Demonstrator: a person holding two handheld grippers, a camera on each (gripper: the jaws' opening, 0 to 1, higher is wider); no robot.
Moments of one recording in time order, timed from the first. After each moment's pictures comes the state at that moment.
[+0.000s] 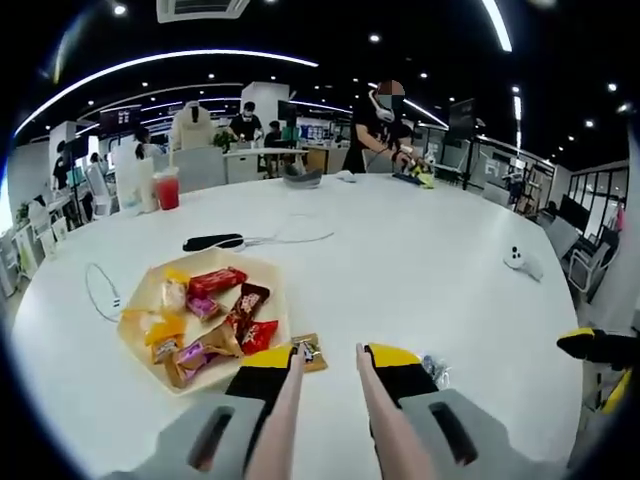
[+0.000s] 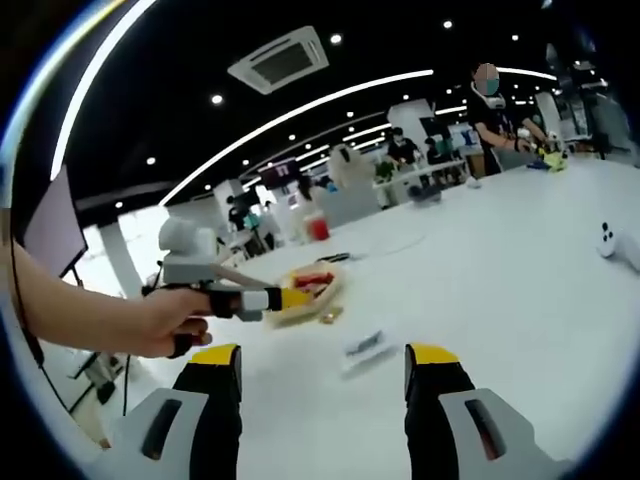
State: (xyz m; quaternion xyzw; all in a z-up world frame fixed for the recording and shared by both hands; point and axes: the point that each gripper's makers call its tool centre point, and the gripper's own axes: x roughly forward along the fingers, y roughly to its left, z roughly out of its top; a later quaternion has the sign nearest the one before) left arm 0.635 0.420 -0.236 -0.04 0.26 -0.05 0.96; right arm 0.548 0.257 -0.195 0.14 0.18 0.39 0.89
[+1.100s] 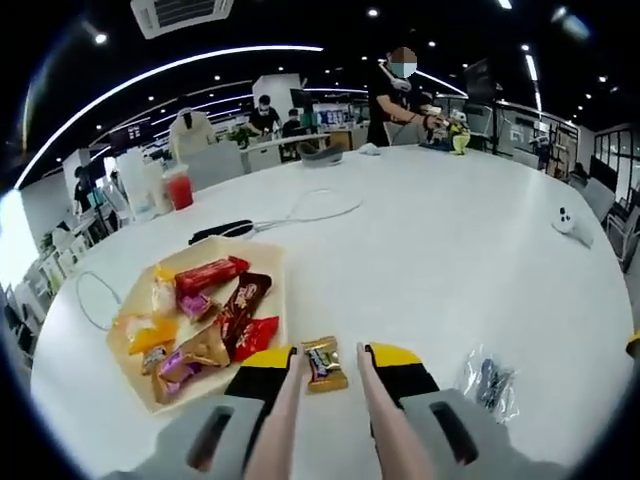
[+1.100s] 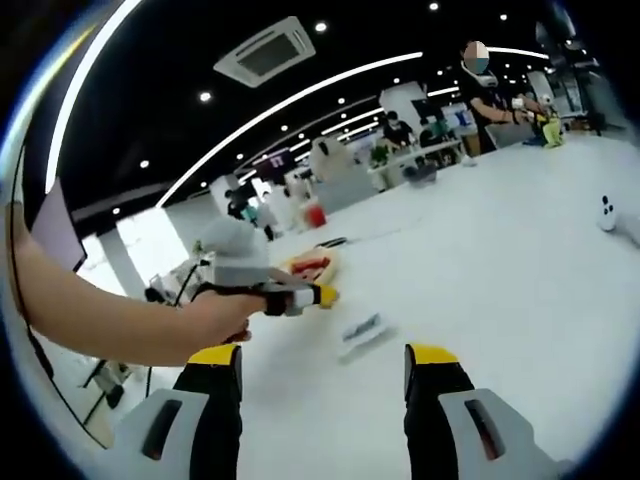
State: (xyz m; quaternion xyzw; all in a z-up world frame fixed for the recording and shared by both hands) left arm 0.678 0.424 -0.287 0.04 0.30 0.03 0.95; right arm 0.548 0.252 -0.215 0.15 0.22 0.38 0.89
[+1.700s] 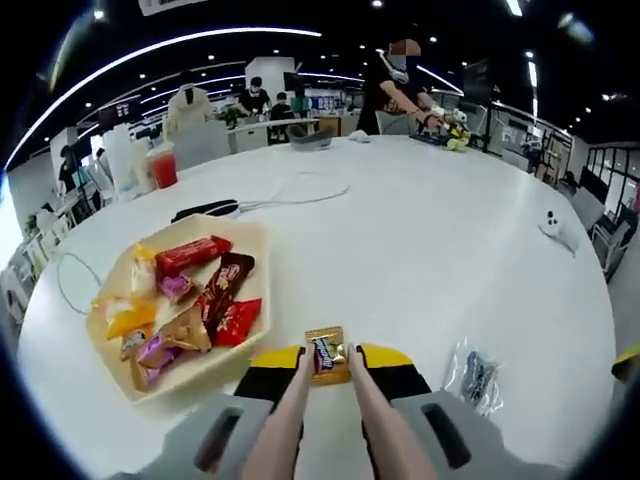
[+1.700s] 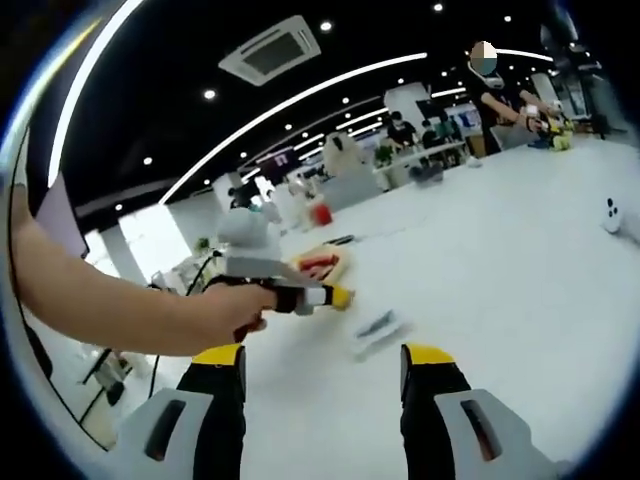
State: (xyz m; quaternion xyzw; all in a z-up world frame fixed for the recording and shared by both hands) left arm 0.666 0.412 -0.289 -0.01 0.32 -0.02 0.95; right arm 0.536 0.265 -0.211 0.14 0.22 0.39 0.88
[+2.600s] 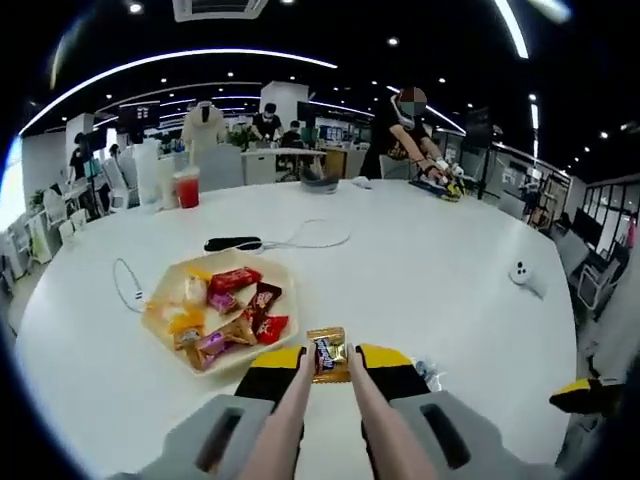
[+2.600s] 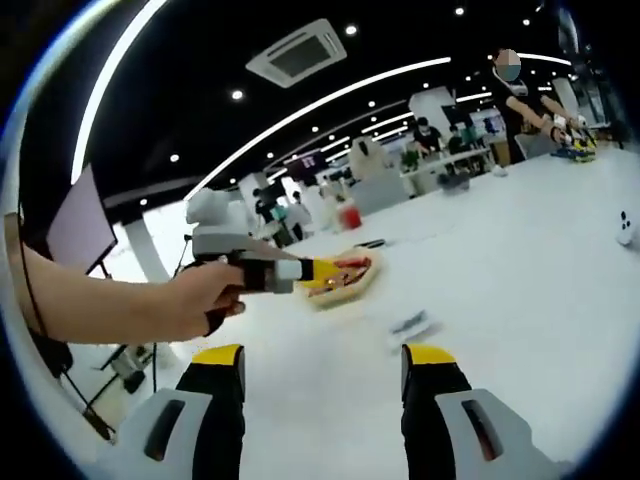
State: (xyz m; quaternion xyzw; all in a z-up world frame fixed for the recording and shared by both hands) left arm 0.609 0.438 -0.206 -0.07 0.25 0.00 0.97; right arm 0.499 0.272 -0.191 0.13 0.20 0.44 0.86
